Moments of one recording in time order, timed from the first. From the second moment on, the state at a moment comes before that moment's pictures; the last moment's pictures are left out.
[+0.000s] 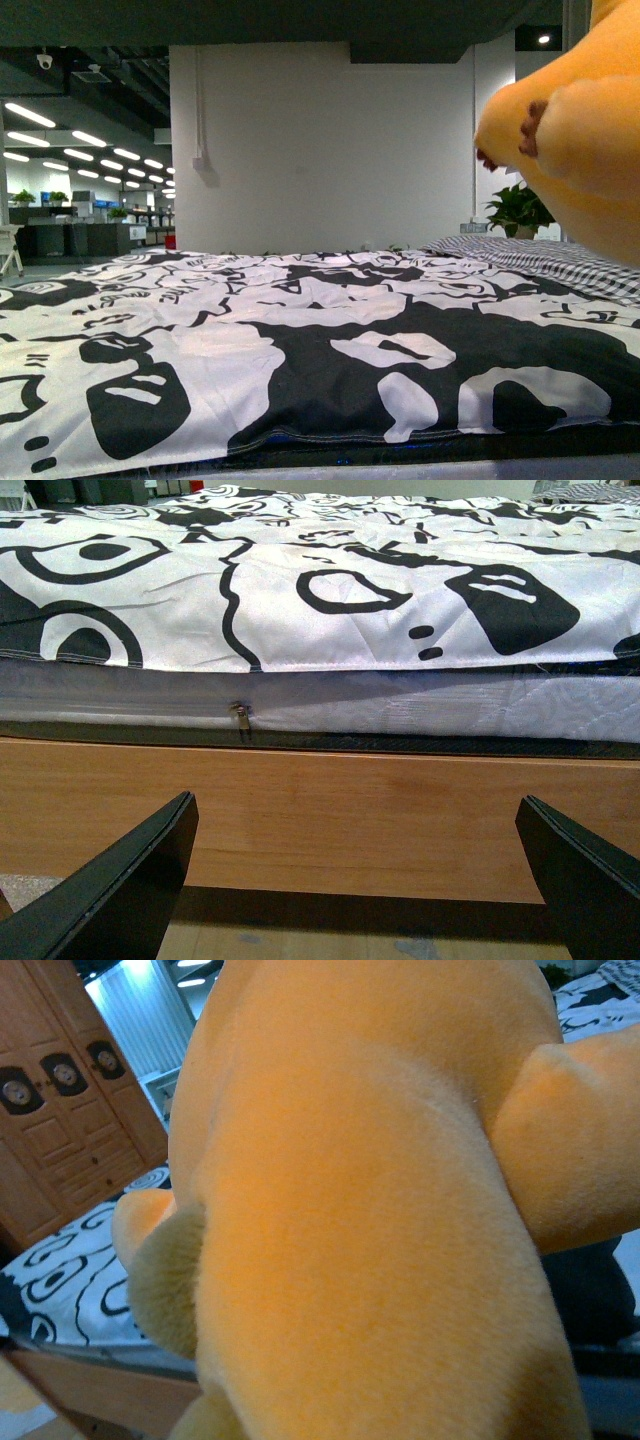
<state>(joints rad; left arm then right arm) 0.00 0.00 0.01 0.00 0.00 -0.01 -0.15 0.65 0.55 0.21 -0.52 0.40</state>
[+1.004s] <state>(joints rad) 0.00 0.00 0.01 0.00 0.00 -0.01 0.17 0.10 0.05 0.15 -0.14 0.16</state>
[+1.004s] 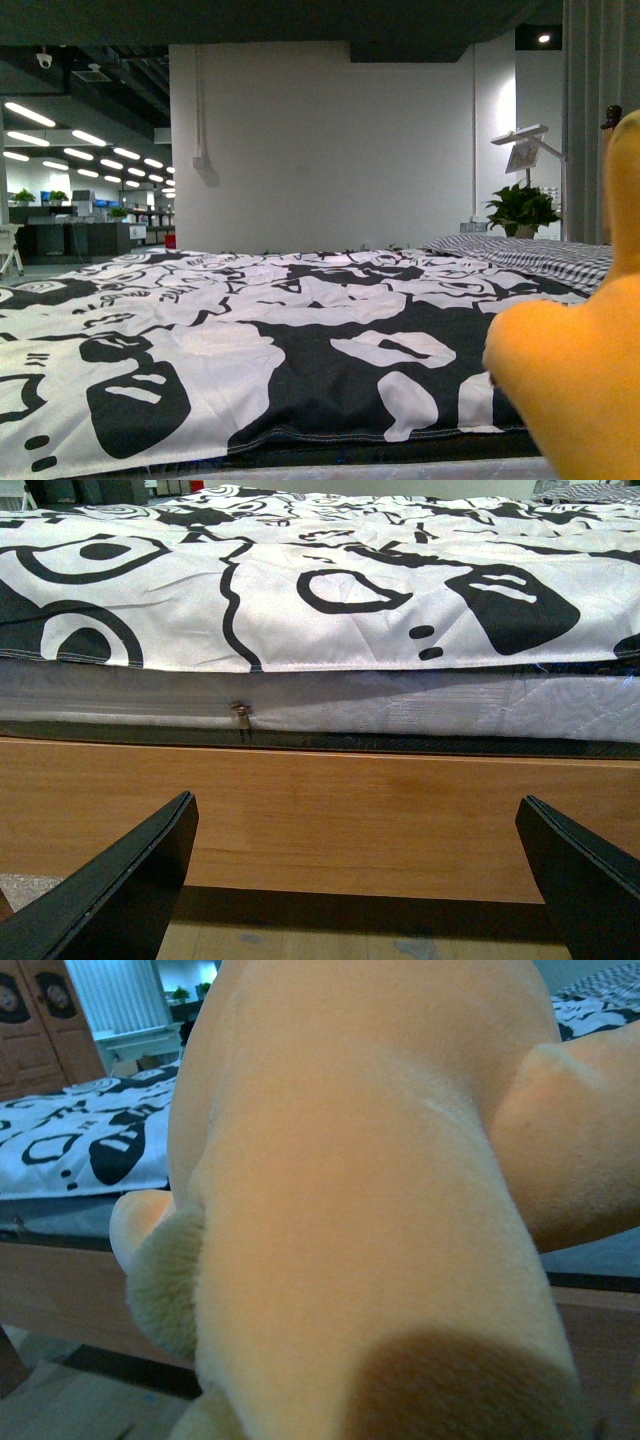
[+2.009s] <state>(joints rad) 0.00 0.00 0.01 0.00 0.00 -0.01 0.22 0.09 0.02 0.15 -0.10 0.13</state>
